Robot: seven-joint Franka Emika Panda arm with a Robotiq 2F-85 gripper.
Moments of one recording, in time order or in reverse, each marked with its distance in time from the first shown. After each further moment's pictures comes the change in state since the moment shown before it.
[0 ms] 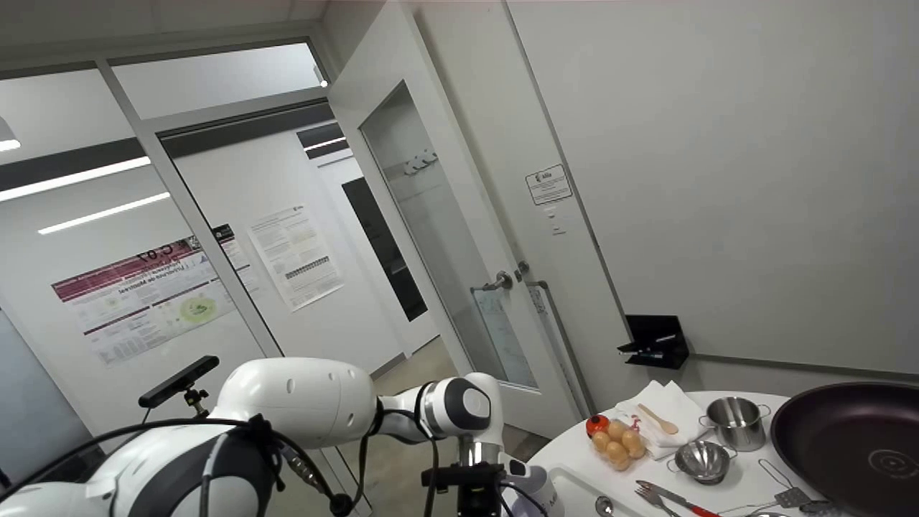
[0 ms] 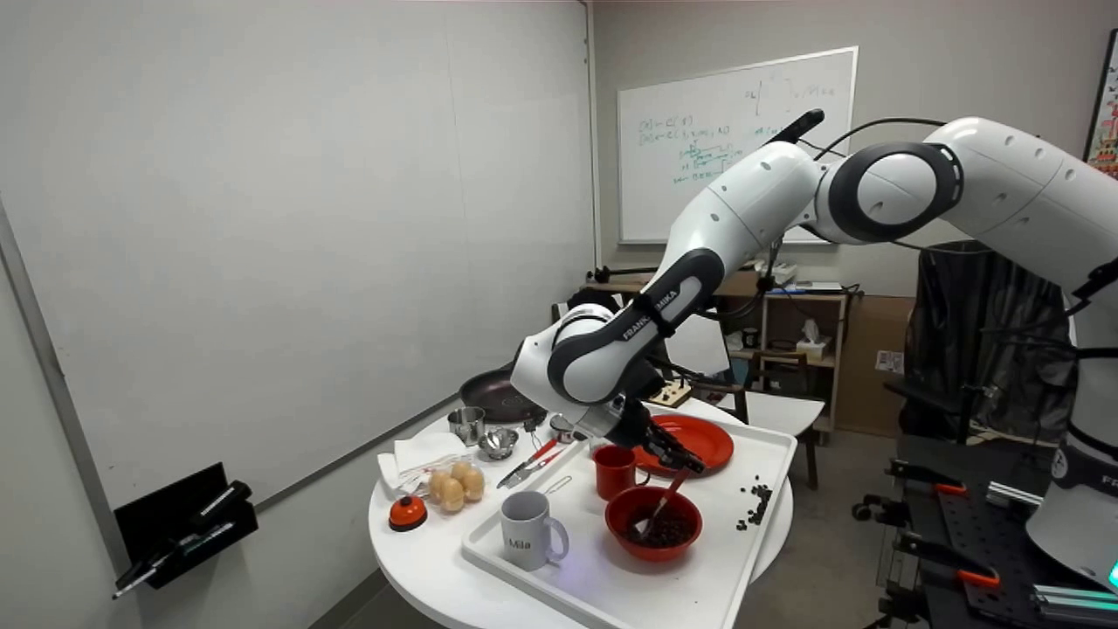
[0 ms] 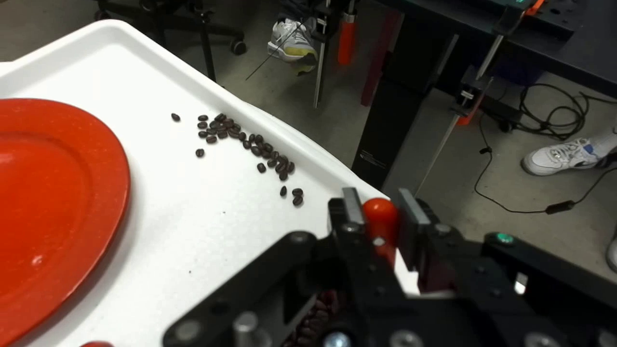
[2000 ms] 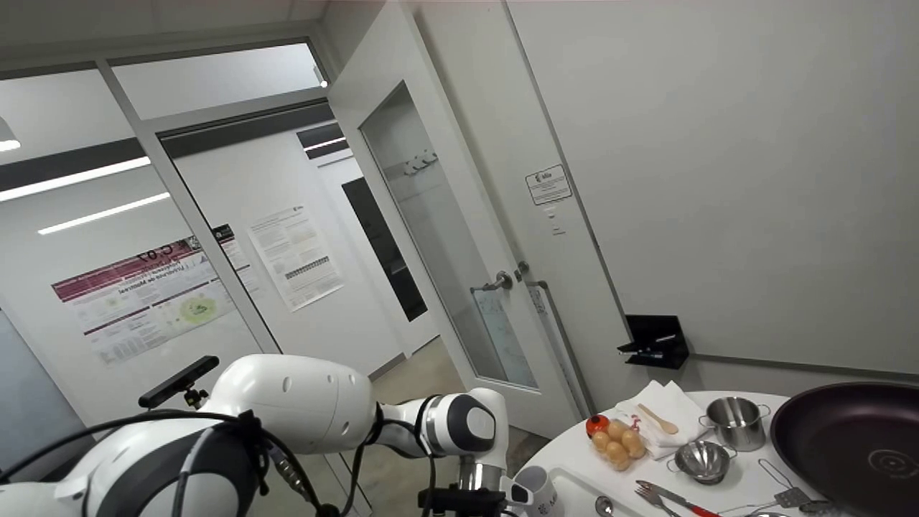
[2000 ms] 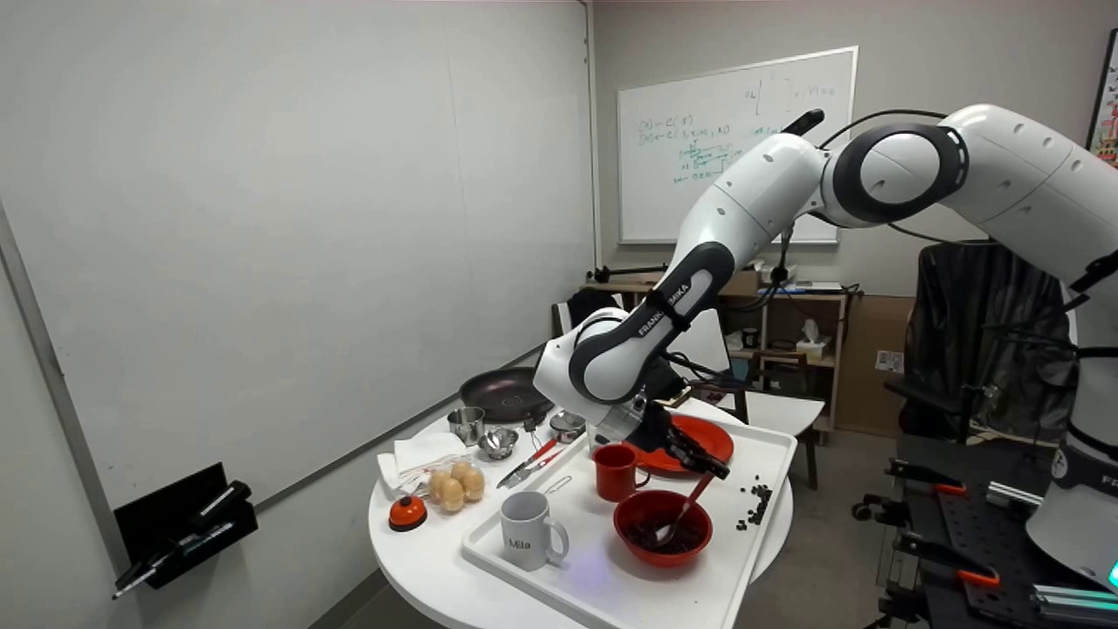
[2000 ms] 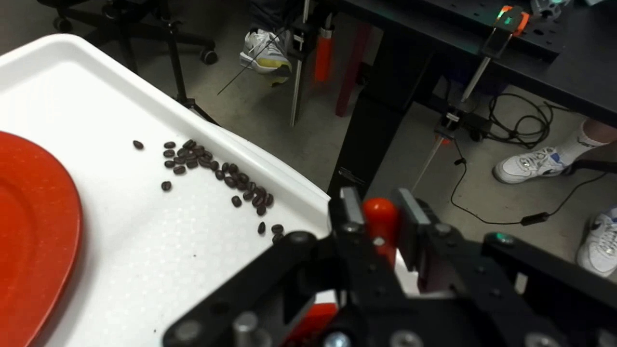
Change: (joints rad) arm -0.049 -0.062 0.005 -0.156 0.042 0.061 0.004
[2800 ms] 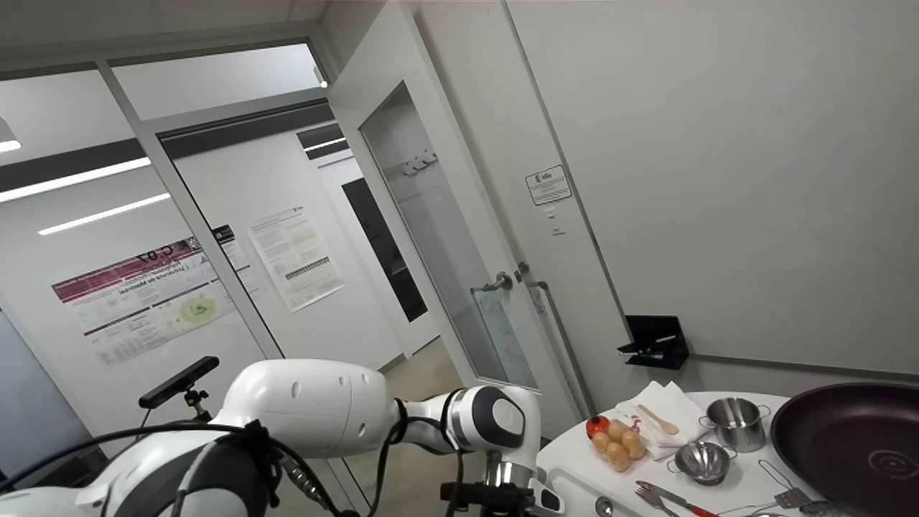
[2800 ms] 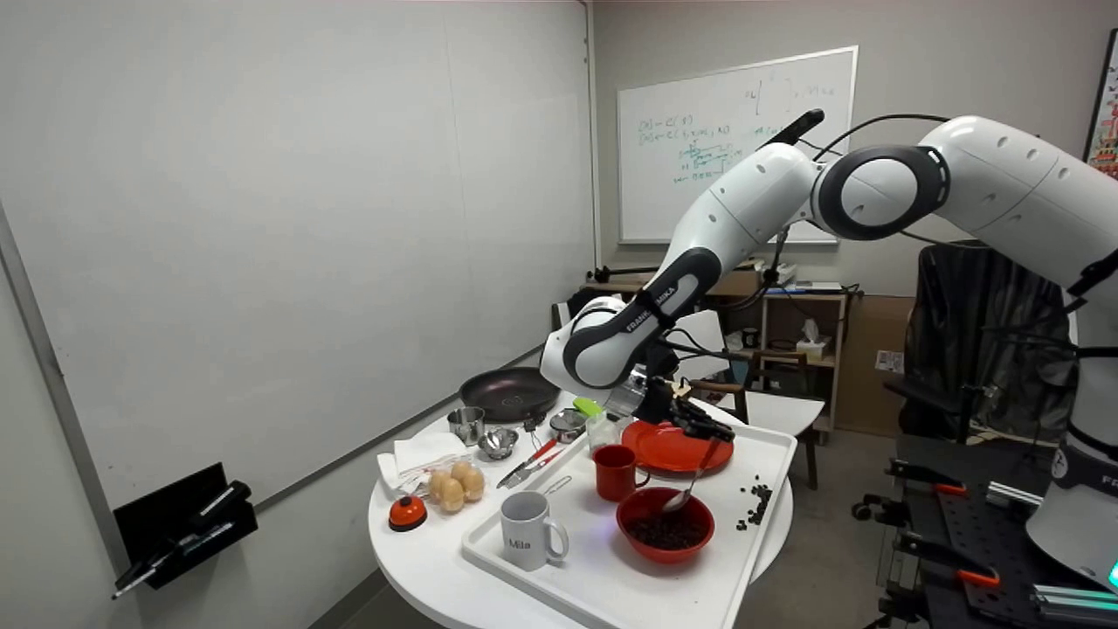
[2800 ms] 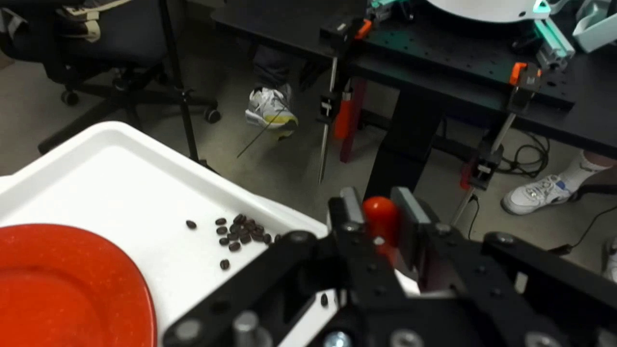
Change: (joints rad) arm -0.016 0.053 -0.085 0.124 -0.022 -0.188 -0.034
